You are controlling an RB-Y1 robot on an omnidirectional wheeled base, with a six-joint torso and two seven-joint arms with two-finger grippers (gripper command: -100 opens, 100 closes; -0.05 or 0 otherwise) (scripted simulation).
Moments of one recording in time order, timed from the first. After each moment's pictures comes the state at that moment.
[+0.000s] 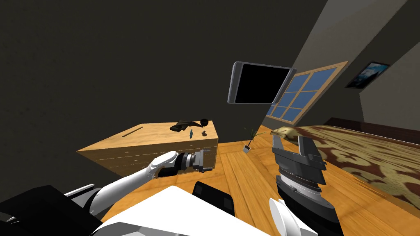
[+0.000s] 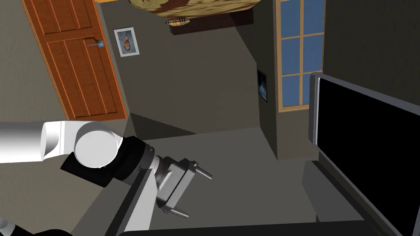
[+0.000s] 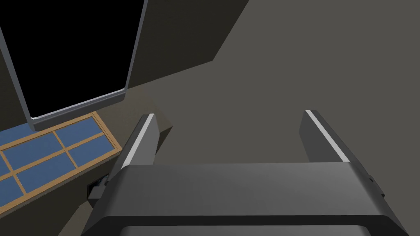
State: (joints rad) left arm 0.17 0.92 -0.49 -2.06 -0.78 -0.59 -0.27; right arm 0.49 -0.04 -0.04 -2.36 0.04 -0.55 -0.01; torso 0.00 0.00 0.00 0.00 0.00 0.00
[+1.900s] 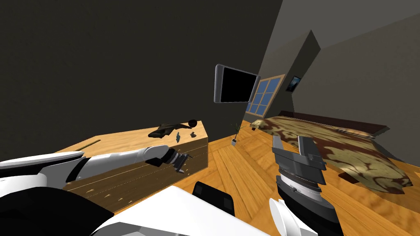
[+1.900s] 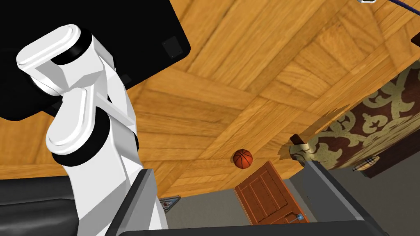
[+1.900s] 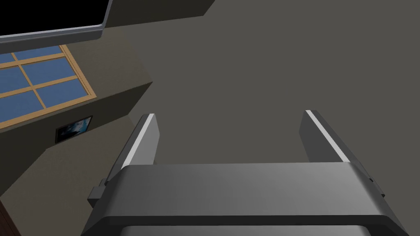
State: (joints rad) left arm 0.01 1.39 -0.67 -1.87 -1.25 -0.66 -0.40; right arm 0.49 -0.04 -0.04 -2.36 0.04 -0.55 -0.01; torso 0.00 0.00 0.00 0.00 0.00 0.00
